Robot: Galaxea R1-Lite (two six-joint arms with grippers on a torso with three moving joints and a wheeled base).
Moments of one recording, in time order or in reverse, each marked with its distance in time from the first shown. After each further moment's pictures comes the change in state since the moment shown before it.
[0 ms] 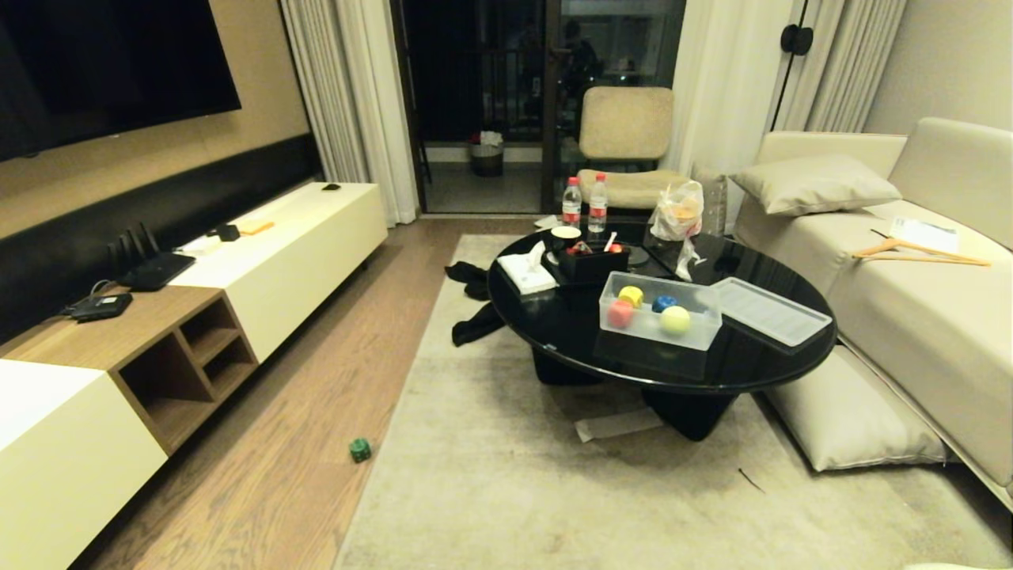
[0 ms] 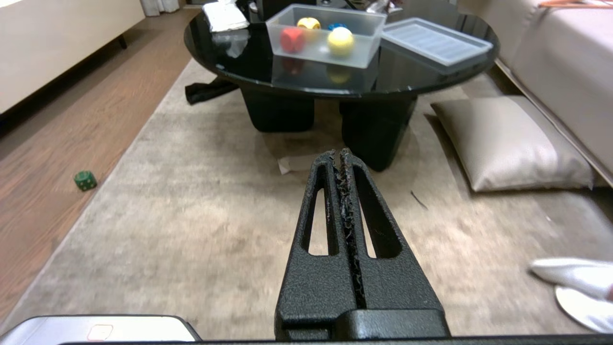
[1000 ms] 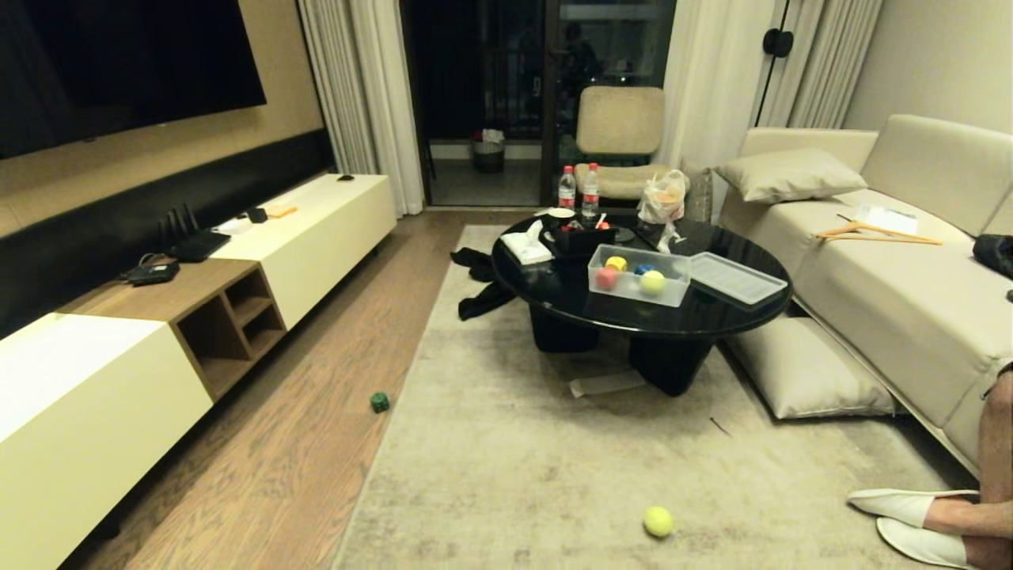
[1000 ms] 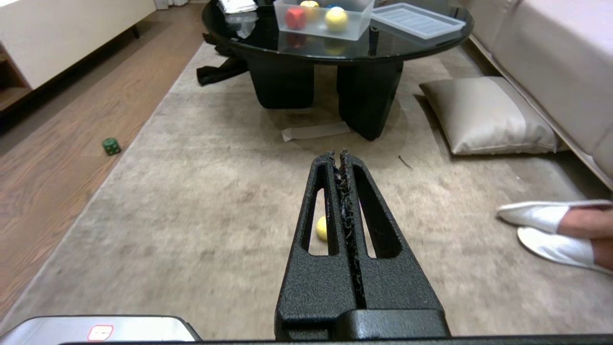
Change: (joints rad) left arm -0.003 0.000 0.000 0.000 0.000 -0.002; right arm 0.000 0.000 0.000 -0.003 -0.001 0.001
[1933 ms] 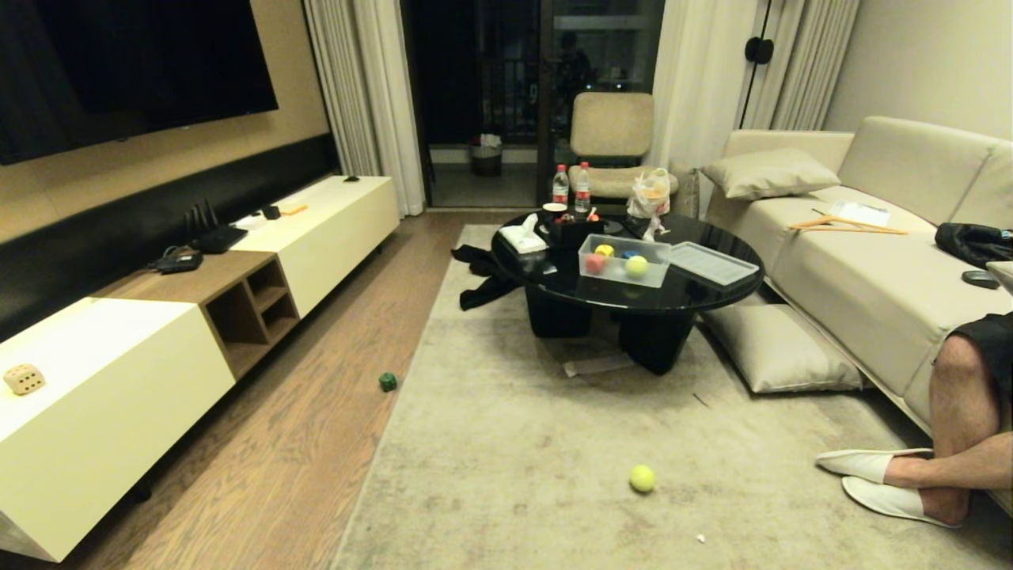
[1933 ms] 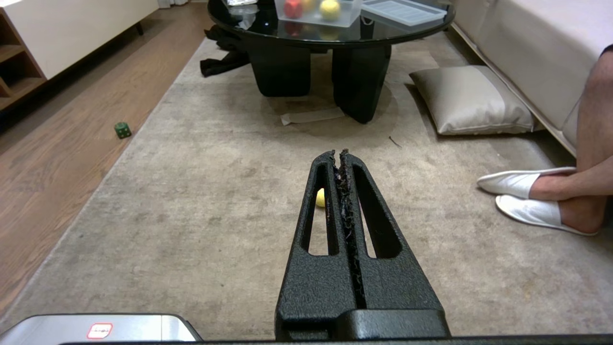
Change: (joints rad) left arm 0.001 0.000 0.000 -0.004 0.001 0.000; right arm 0.000 0.000 -0.001 0.004 0.000 -0.002
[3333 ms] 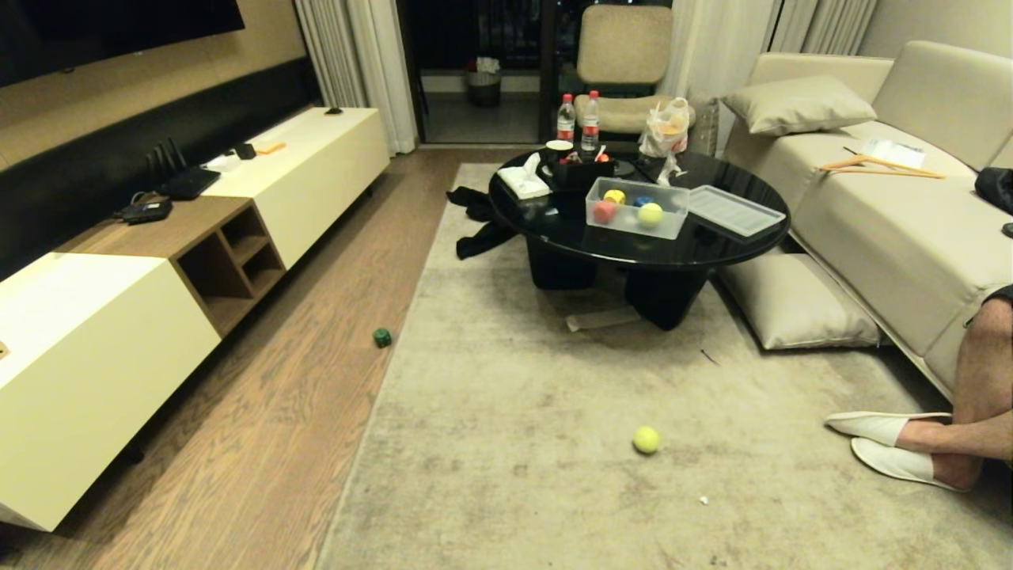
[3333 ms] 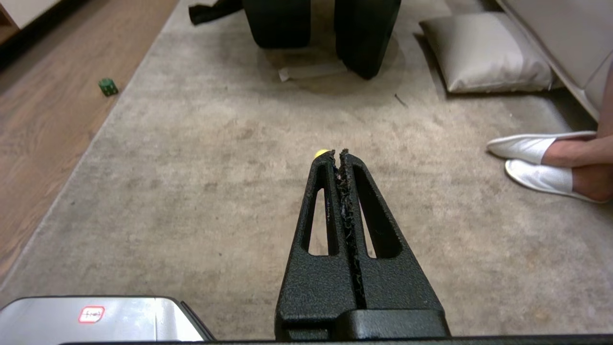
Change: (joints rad) left arm 0.000 0.000 0.000 0.000 0.000 -0.006; right arm 0.000 0.000 0.000 0.000 0.000 0.001
